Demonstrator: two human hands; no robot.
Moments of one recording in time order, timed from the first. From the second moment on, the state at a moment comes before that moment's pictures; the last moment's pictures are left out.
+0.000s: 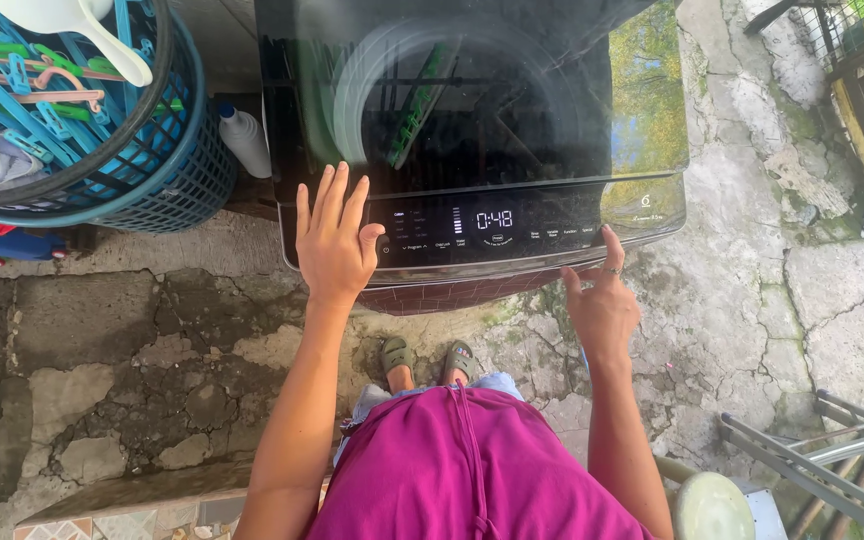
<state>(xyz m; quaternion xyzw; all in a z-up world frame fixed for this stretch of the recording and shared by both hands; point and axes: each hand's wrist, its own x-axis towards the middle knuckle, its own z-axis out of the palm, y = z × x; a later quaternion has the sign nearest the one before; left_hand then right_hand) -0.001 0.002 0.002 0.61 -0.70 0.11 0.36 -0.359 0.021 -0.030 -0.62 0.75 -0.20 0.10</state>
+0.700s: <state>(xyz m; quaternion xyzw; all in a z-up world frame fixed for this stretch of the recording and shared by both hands) -0.002 0.000 -0.001 0.61 -0.69 0.12 0.37 -0.368 -0.003 -0.017 -0.61 0.69 -0.39 0.03</state>
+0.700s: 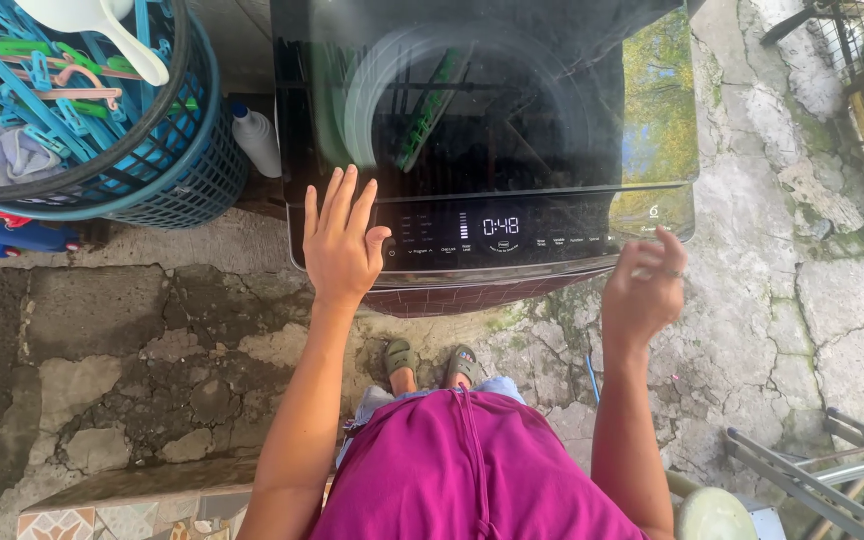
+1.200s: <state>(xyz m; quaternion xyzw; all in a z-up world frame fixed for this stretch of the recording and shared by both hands) -0.004 0.002 0.008 0.61 -0.69 0.10 0.36 -0.353 -0.075 -0.003 -0.73 0.53 -0.42 -0.07</state>
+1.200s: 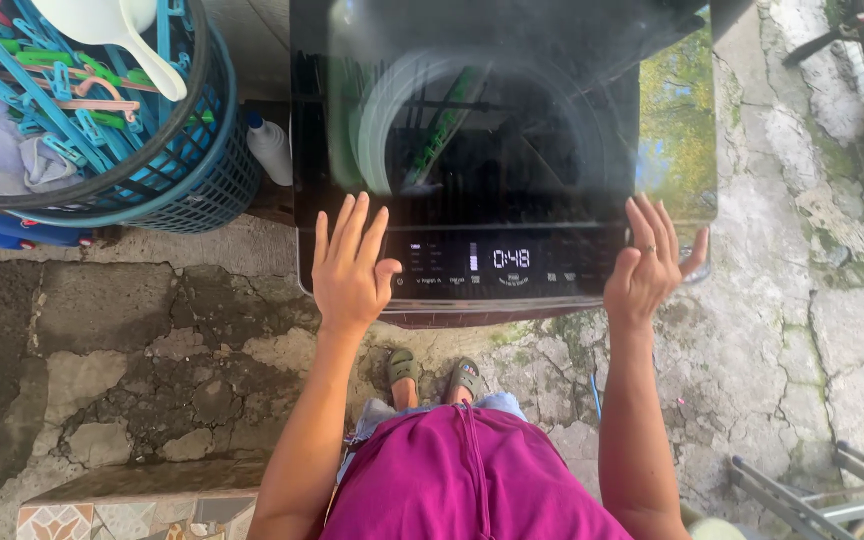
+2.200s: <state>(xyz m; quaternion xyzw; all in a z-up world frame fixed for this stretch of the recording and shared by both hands) -0.007 -0.012 0.017 0.66 -0.67 0.07 0.33 -0.351 -0.084 0.007 -0.77 0.54 -0.33 -0.01</state>
